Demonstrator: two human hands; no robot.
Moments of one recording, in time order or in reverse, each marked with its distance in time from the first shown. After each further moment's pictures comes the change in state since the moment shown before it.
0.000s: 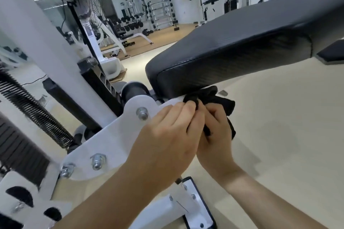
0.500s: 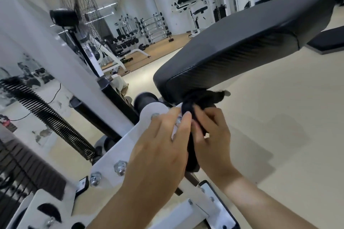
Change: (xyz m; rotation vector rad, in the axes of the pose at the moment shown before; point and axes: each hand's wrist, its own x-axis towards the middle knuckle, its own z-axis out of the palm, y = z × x) left_hand -0.041 -0.020 -0.008 -0.098 0.050 -0.064; right_hand -0.012 -0.027 0.029 0.032 0.196 0.139
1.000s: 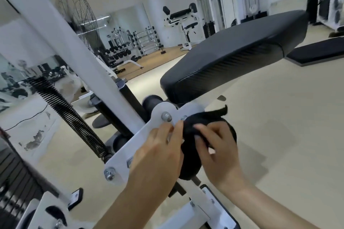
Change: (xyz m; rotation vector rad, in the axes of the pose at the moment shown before) left_hand -0.025 -0.017 0.005 -0.101 -0.013 -0.102; right_hand -0.029 -0.019 -0.022 -0.193 -0.141 -0.176
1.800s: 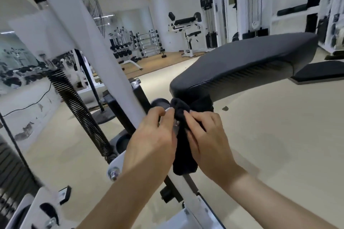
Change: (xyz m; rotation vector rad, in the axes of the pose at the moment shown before) left_hand 0.018 -0.018 -0.015 -0.155 0.183 -0.152; right_hand 0.043 -0.031 0.007 -0.355 -0.057 -0.323
